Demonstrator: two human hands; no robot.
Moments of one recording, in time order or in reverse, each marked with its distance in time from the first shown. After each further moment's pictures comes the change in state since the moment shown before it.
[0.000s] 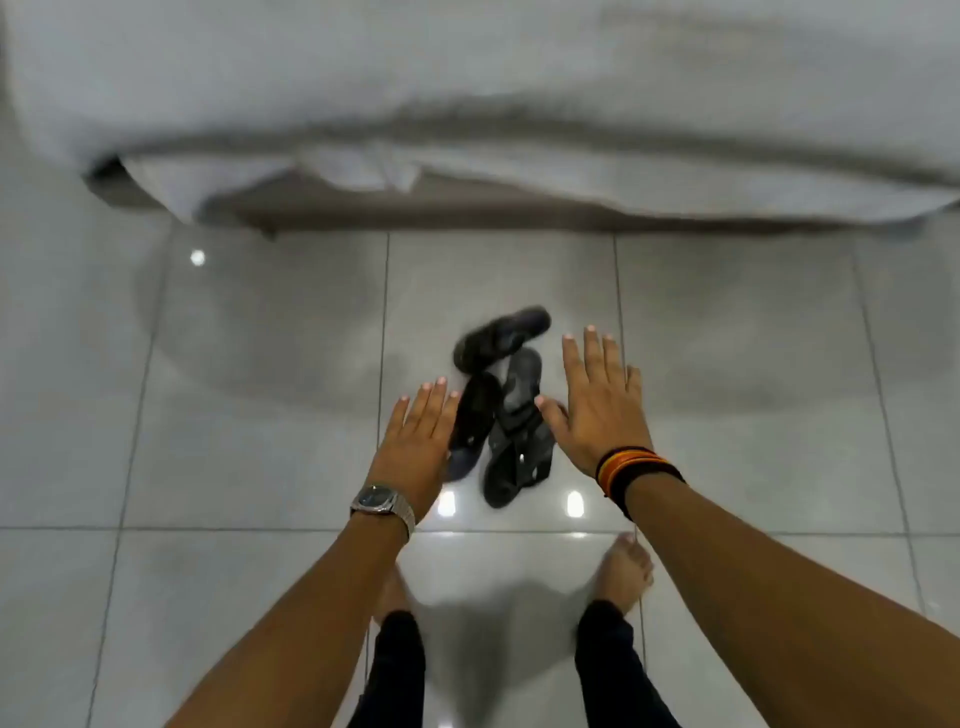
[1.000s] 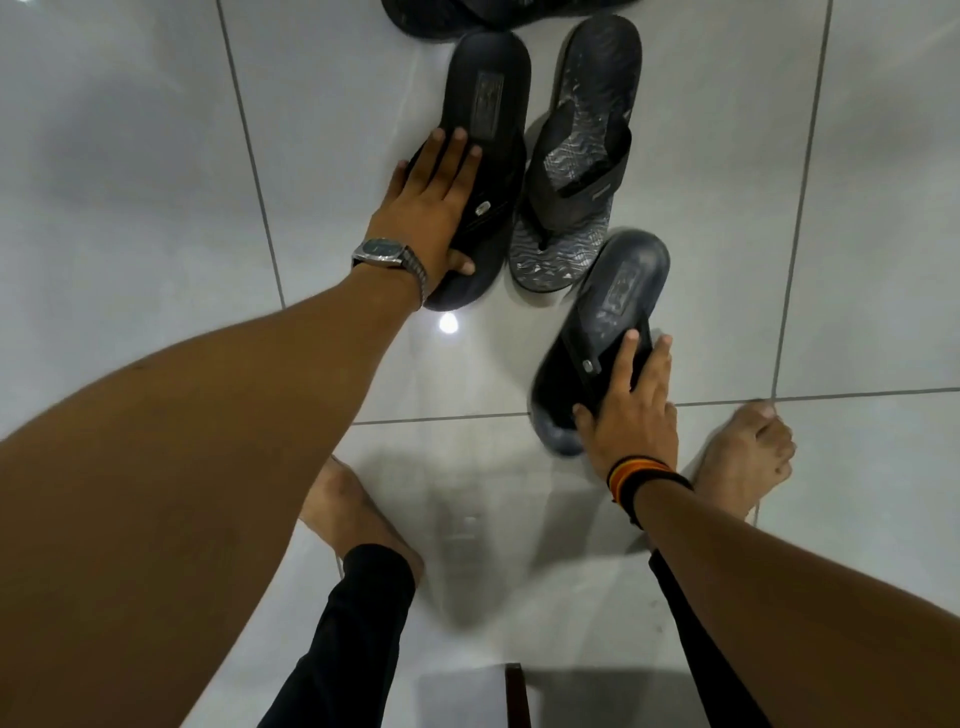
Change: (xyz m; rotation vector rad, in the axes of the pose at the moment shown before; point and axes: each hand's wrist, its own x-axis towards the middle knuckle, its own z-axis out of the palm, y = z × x) left_hand 0.216 -0.063 0.342 -0.029 -0.252 0.105; right_hand -0.009 0.082 0.446 0.104 -0.325 0.455
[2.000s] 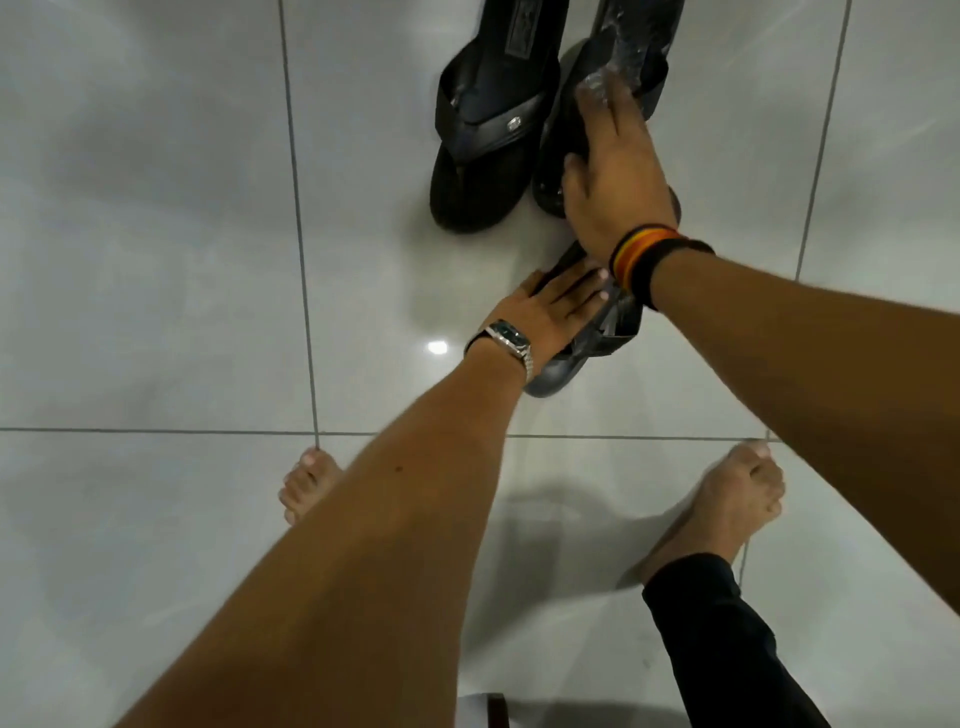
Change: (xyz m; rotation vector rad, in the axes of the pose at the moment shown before) left_hand -0.019 0.085 0.042 0.155 -0.075 0.381; right_hand 0.123 -0.152 -0.151 0.145 0.330 -0.504
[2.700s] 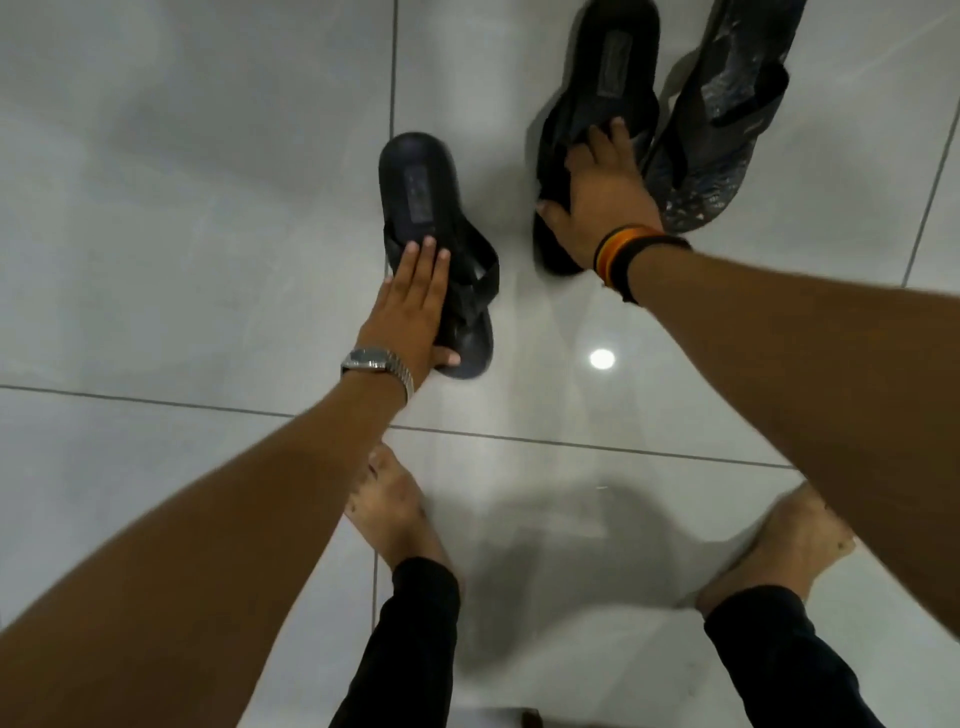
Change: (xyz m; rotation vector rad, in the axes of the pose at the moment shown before) left_hand -0.163 -0.119 0.053 -0.317 0.014 -0.583; right_hand 0.025 -0.069 0.065 -0.224 -0.283 -0.071
